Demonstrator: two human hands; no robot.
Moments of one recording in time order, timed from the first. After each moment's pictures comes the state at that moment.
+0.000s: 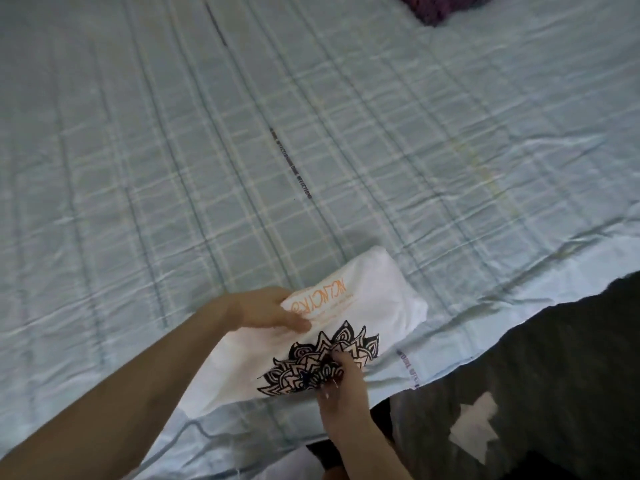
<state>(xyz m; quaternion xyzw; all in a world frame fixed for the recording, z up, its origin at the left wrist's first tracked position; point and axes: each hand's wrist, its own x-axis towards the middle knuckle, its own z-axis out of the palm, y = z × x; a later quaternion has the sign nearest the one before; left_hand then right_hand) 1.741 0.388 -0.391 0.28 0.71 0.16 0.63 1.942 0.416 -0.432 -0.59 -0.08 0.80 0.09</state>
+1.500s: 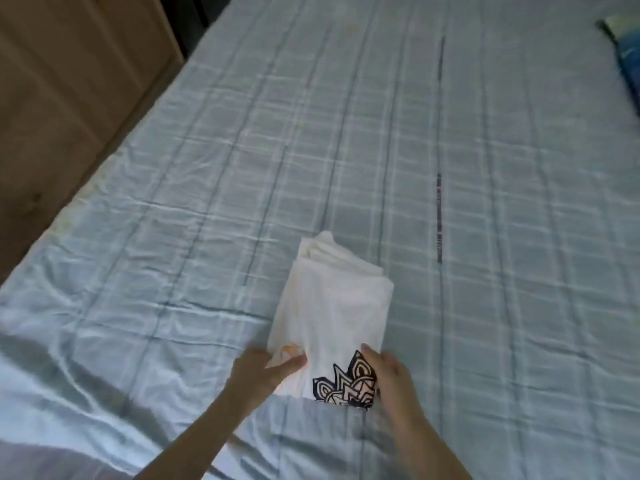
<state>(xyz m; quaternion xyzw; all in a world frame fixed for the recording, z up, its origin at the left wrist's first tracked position) 1.810 0.247 -0.486 -0.22 0.81 0.43 0.34 1.837 0.472 -0.462 -0.40 -0.60 0.67 -0.17</state>
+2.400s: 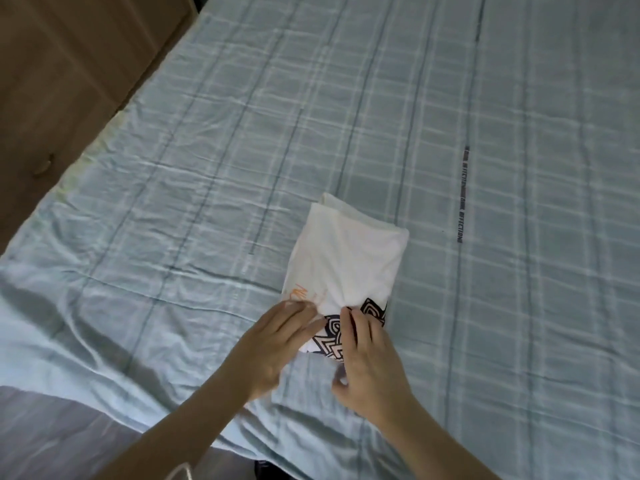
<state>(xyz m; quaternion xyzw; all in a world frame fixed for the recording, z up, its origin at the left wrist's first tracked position) 1.821 0.245 -0.491 0.34 0.92 0.08 0.14 1.849 0.454 -0.482 0.13 -0.97 0.11 -0.16</state>
